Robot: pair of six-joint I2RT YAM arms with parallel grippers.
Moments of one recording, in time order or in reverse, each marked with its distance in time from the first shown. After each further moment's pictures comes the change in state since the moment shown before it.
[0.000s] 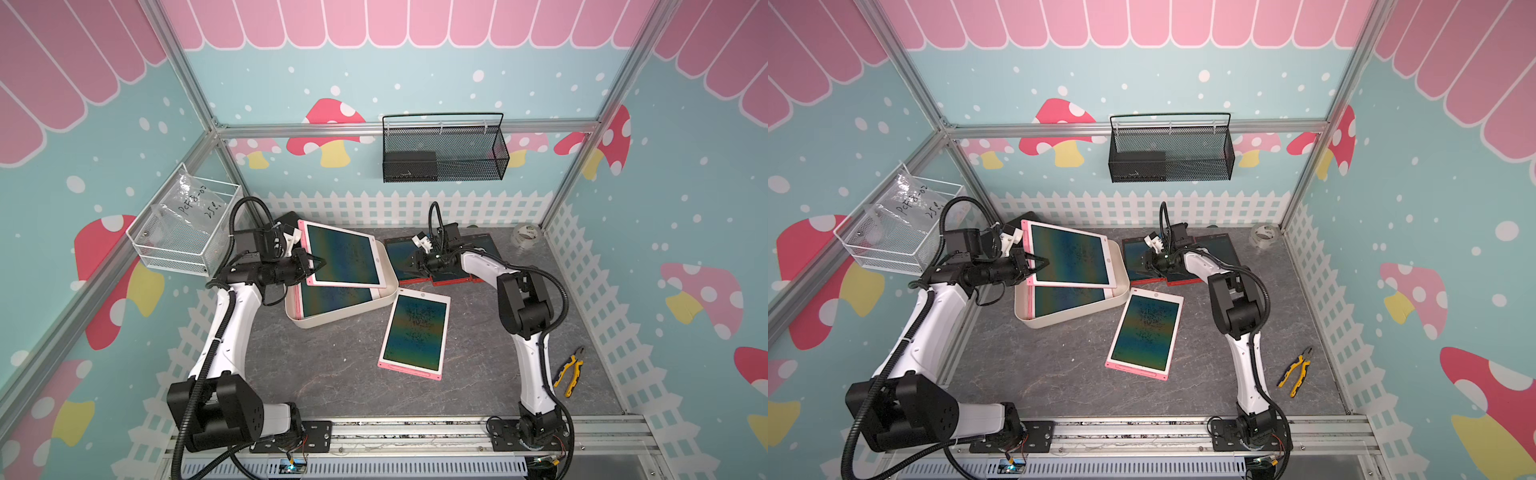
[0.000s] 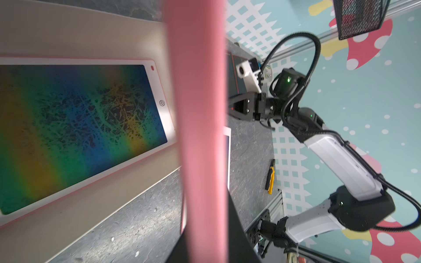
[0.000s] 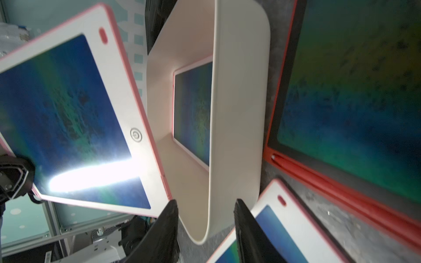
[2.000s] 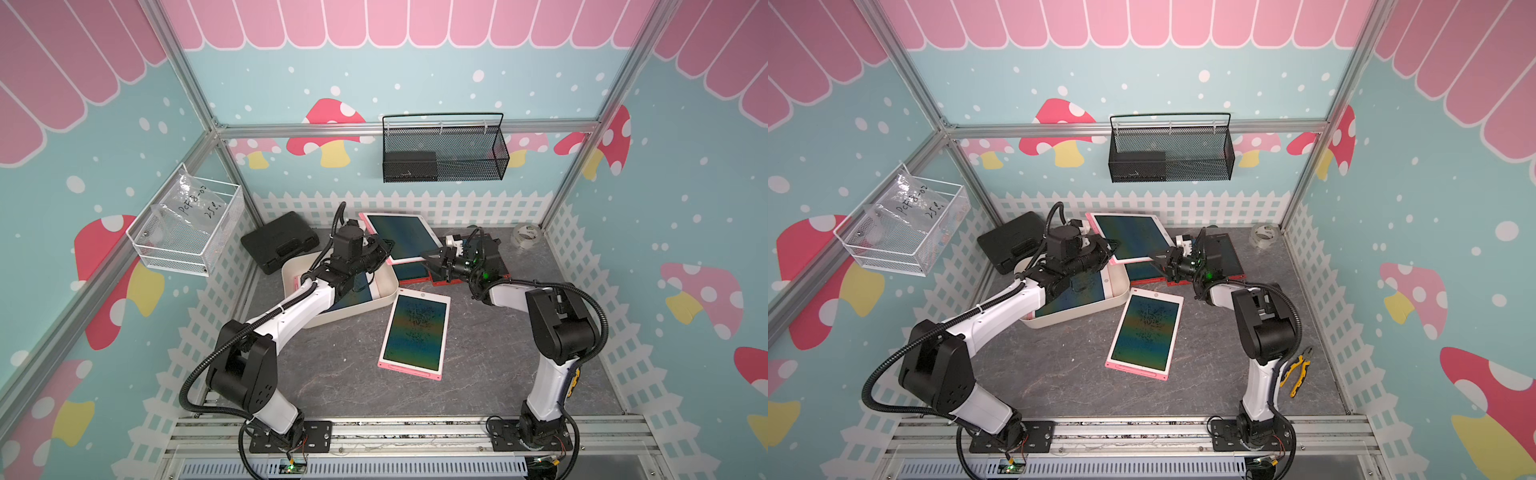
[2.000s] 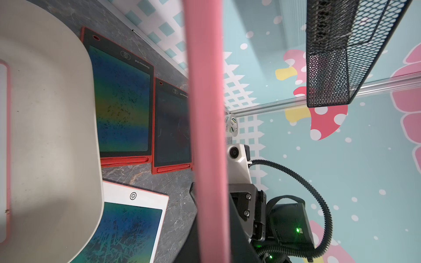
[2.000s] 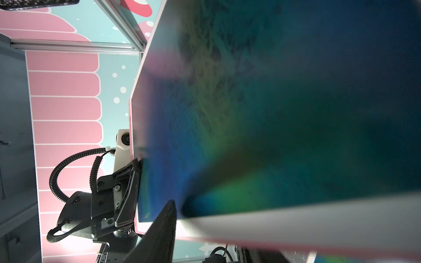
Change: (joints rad) left arm -0.584 0.269 -0.026 0.726 -0.568 -0.702; right arm -0.083 -0.259 -0.567 1.052 0.021 0.843
